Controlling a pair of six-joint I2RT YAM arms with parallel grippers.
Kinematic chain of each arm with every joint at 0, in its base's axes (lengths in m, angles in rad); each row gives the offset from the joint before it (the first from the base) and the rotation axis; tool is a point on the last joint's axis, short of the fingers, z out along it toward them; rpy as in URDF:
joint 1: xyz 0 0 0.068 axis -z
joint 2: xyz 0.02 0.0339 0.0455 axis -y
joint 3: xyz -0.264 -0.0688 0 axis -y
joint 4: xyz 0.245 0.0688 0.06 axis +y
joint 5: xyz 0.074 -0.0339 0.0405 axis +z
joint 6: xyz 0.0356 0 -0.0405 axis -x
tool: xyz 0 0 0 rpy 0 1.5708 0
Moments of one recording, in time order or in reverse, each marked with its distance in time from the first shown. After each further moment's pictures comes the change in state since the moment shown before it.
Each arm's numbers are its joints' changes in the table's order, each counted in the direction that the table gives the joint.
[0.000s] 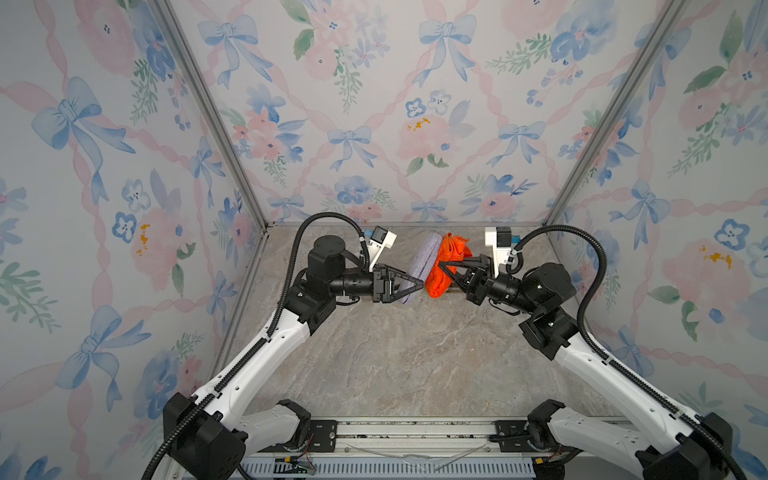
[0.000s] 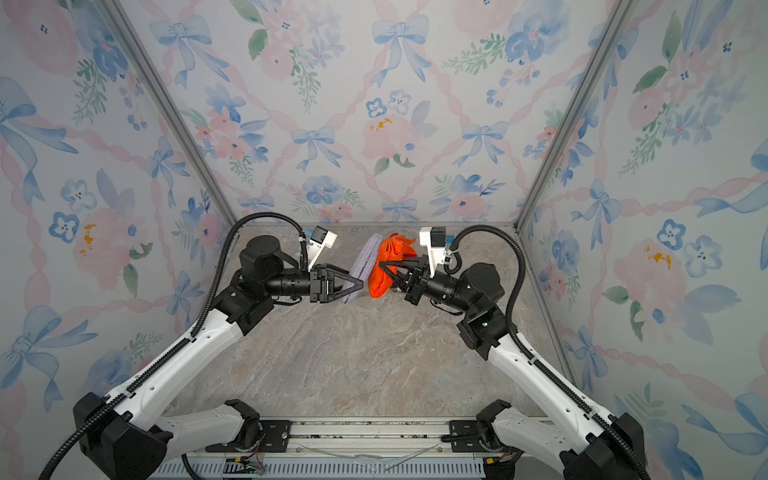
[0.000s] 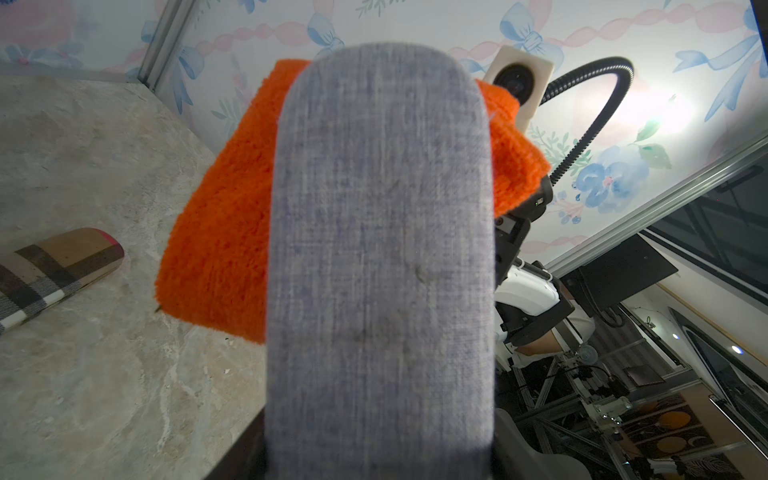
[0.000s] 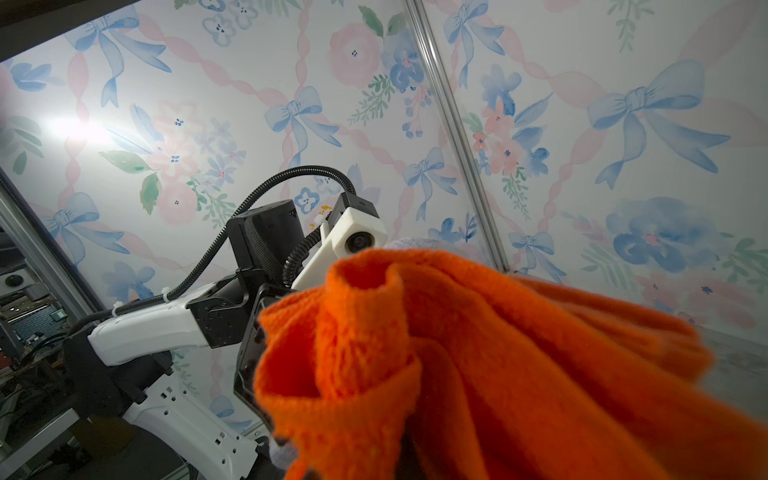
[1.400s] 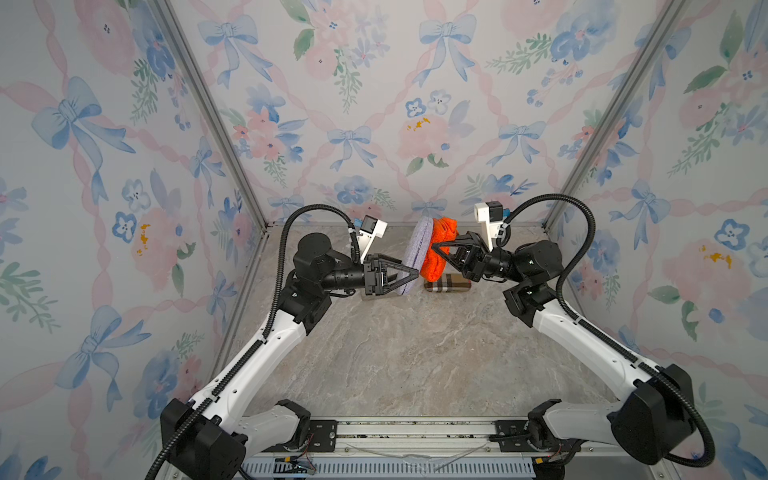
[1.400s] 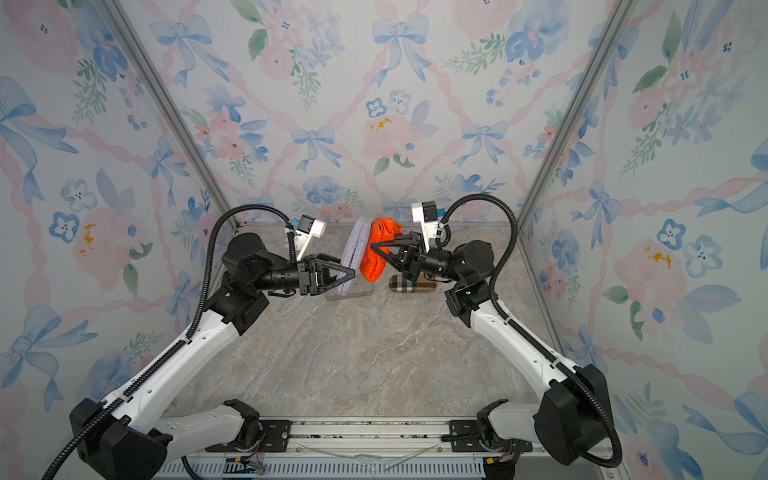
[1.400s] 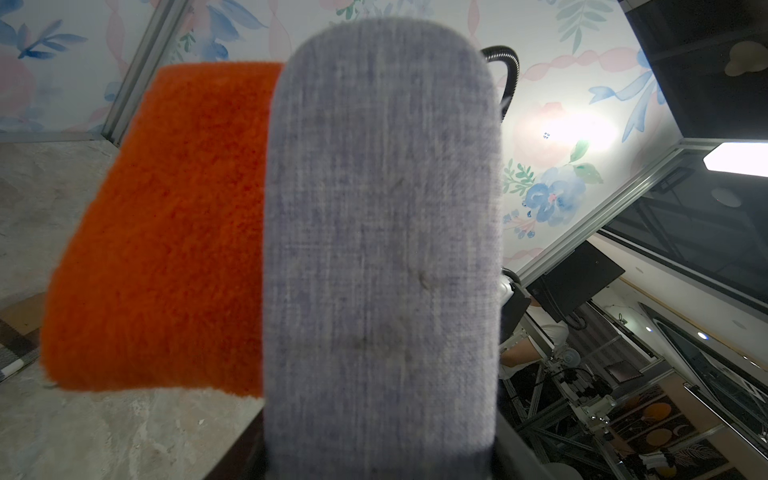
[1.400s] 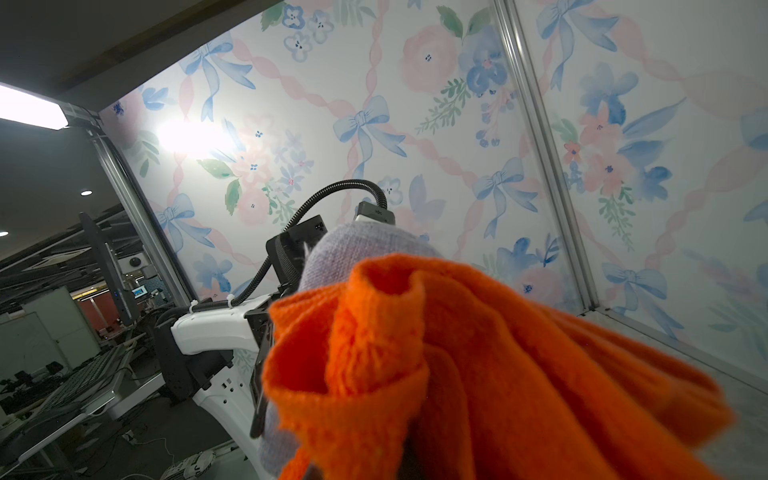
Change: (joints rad) left arm -0.042 0.017 -0.009 -0.211 -0.056 0.129; right arm 0.109 -0.286 0.194 -0.373 0.299 -0.257
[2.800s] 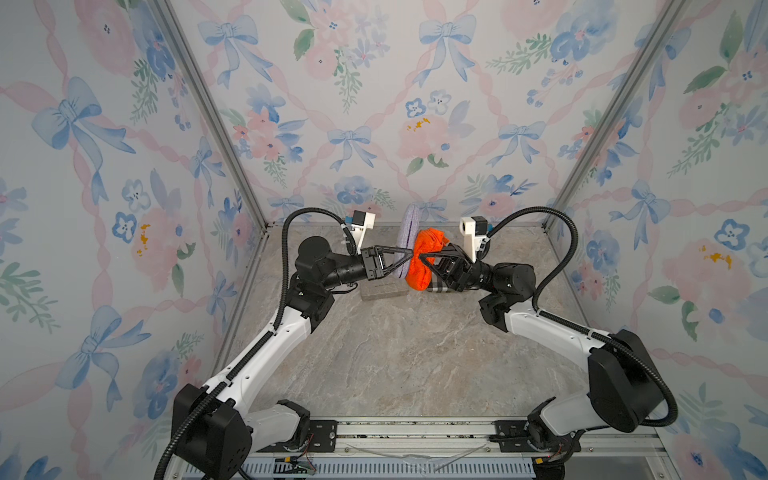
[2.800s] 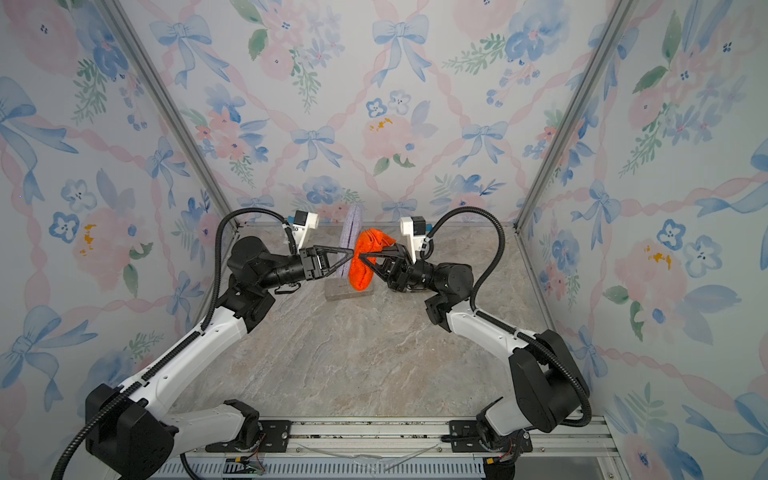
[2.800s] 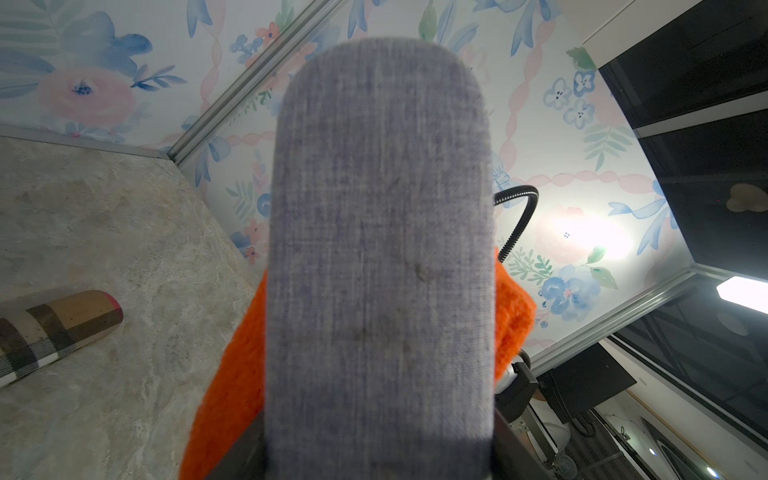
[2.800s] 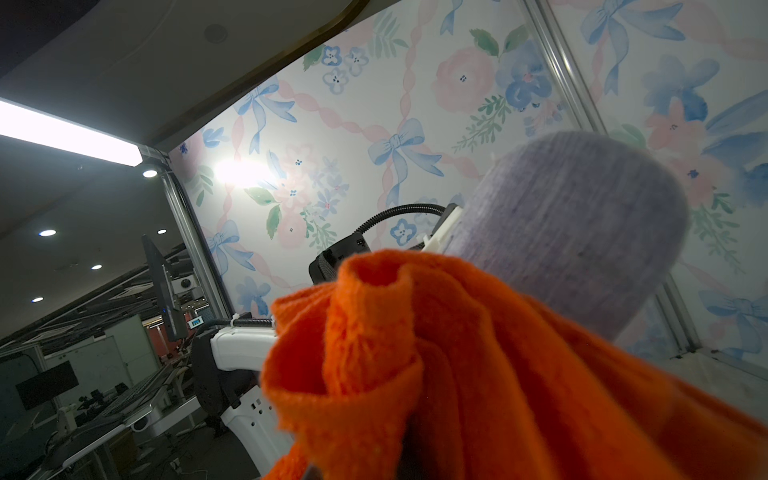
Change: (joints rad) left arm -0.034 -0.035 -0.096 -0.233 0.159 0.243; right arm -0.063 -0.182 -0.055 -0.462 -0.071 -0.201
